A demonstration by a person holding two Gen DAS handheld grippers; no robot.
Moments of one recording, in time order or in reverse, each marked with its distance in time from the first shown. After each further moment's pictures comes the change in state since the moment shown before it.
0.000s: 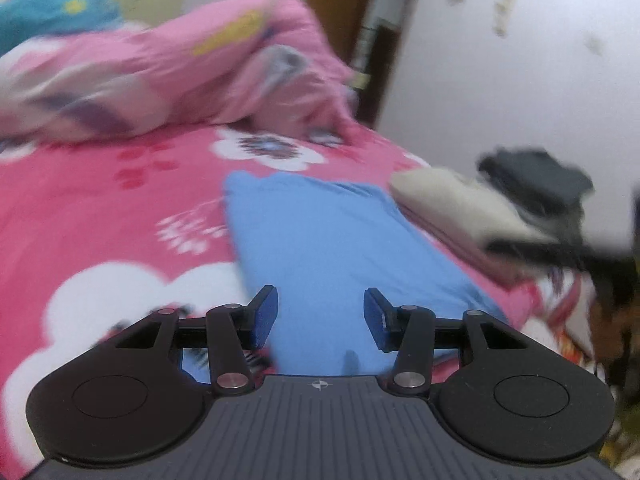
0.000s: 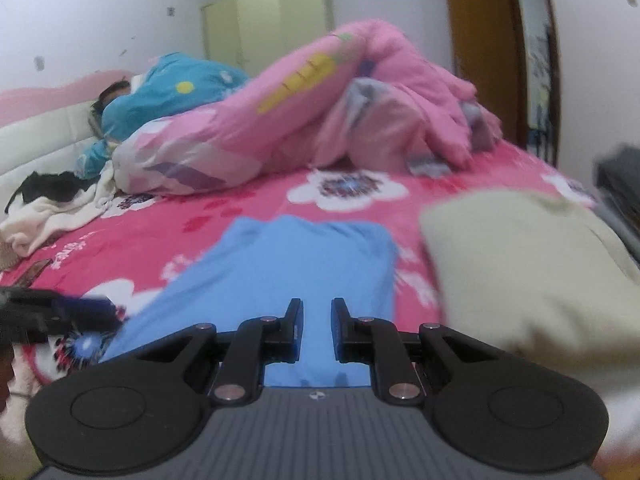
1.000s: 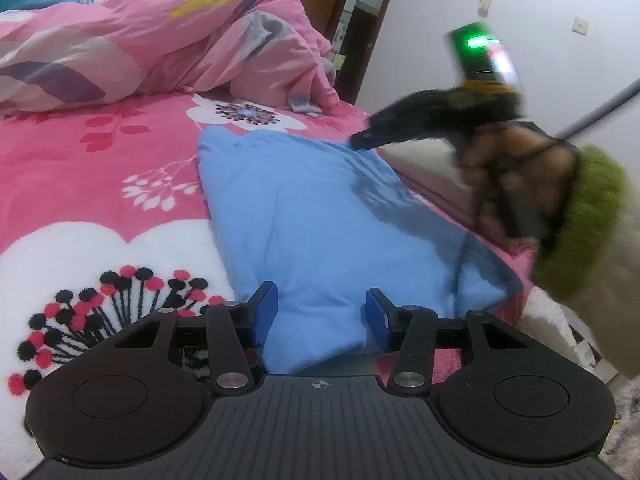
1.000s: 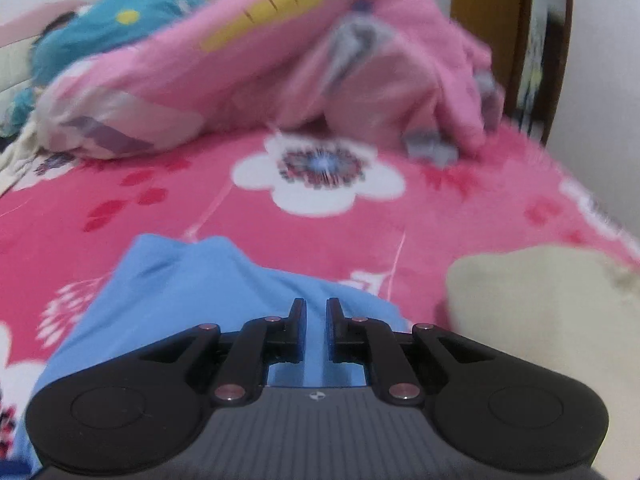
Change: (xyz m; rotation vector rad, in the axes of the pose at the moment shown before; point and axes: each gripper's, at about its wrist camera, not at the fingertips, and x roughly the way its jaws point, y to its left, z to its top) left arm 0.019 0.018 -0.027 -0.043 0.021 -0.076; right arm 0.182 -0.019 0.070 -0.033 0.241 -0.167
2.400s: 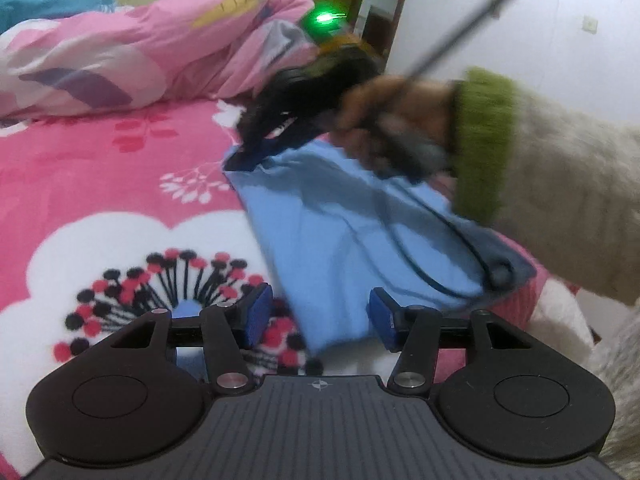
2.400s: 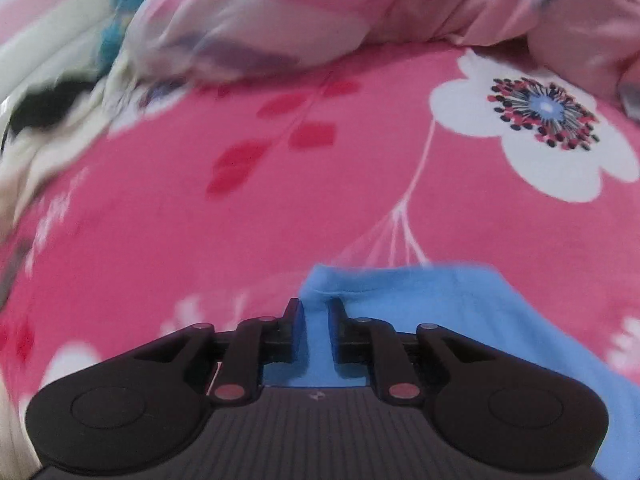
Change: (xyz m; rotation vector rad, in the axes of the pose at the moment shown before) left arm -0.023 0.003 -0.011 0.023 -0.016 0.068; right arm 0.085 0.111 0.044 -0.059 0.245 0.419
